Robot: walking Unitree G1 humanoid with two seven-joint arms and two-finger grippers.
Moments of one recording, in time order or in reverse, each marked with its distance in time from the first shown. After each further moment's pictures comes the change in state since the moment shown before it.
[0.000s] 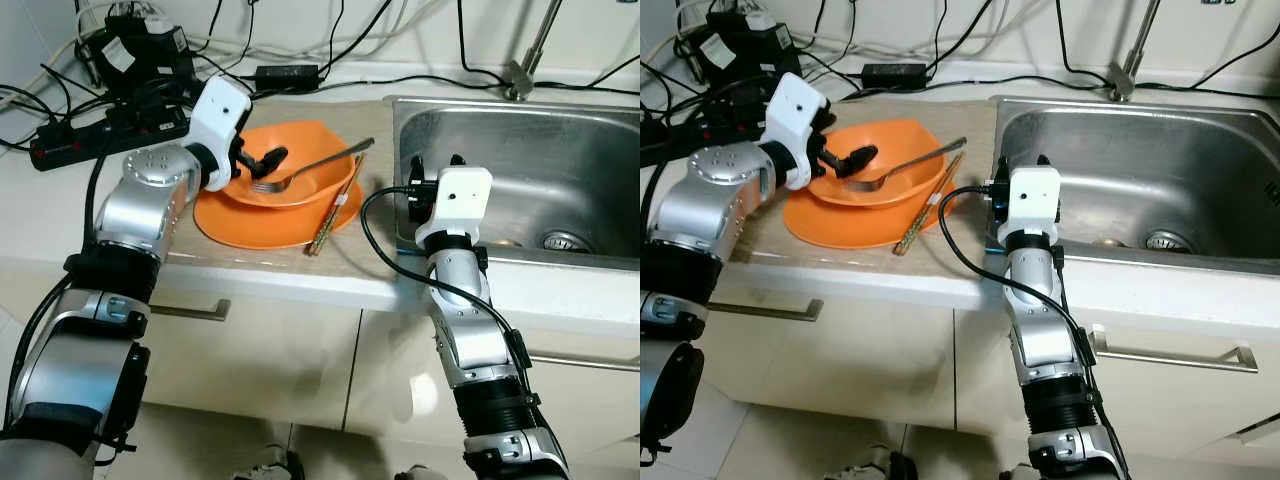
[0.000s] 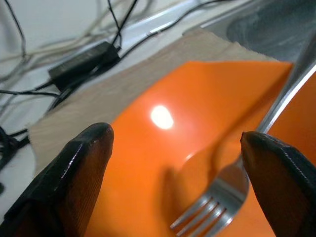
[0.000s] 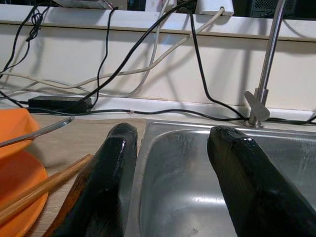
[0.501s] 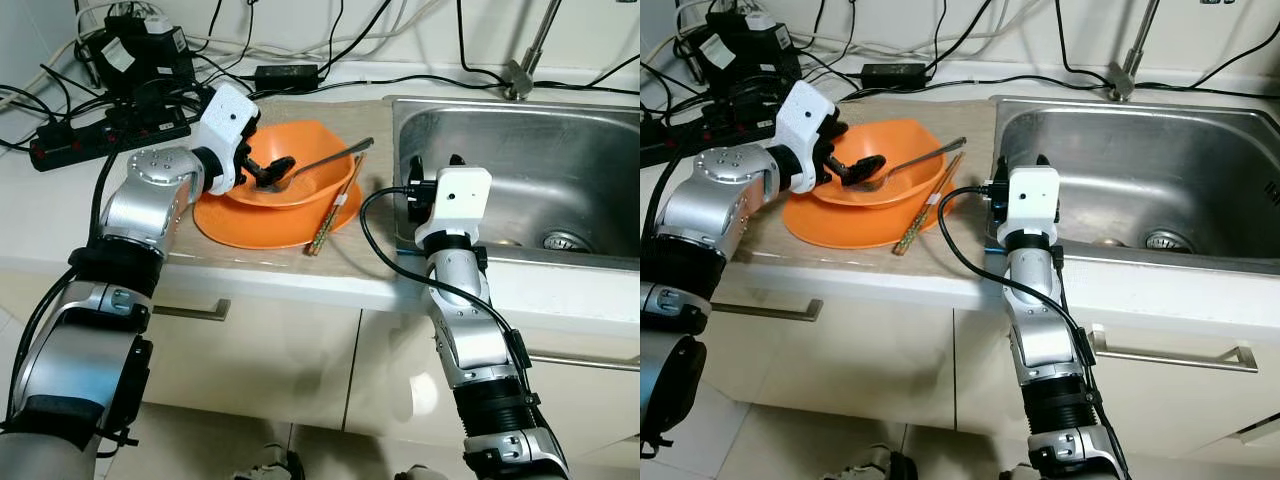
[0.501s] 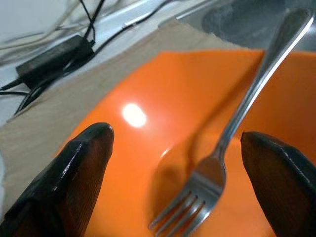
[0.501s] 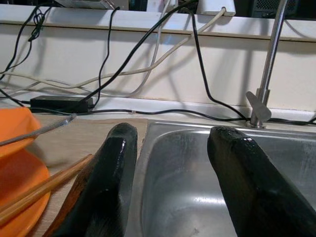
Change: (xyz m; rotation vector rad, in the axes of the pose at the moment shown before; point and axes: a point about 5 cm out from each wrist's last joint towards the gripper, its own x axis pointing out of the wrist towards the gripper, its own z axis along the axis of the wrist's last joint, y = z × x) left arm 0.003 -0.002 -0.002 0.009 0.023 -0.107; right arm 0.000 0.002 0.000 0.000 -0.001 0.007
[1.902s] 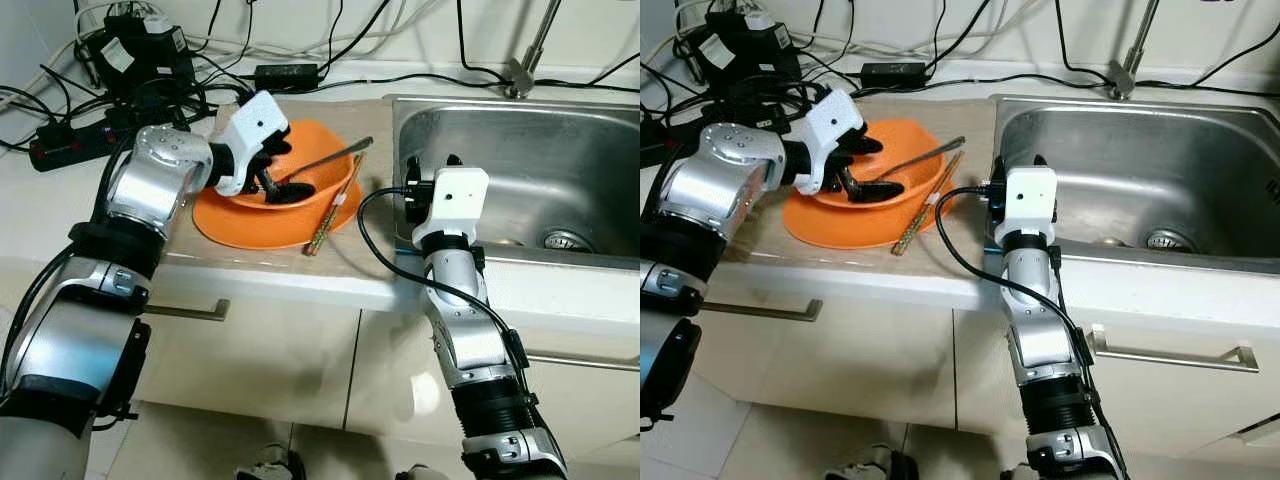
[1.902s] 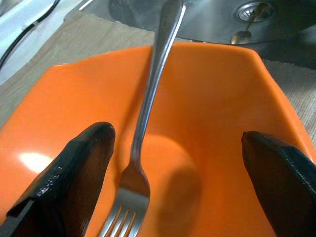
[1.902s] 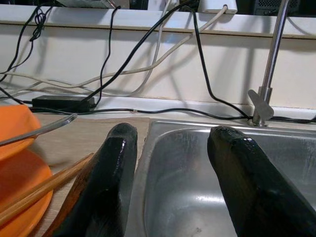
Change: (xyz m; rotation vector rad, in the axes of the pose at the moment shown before) left arm 0.004 -0.016 0.020 0.144 0.089 -0.337; right arm 0.000 0.002 0.000 0.004 0.000 0.002
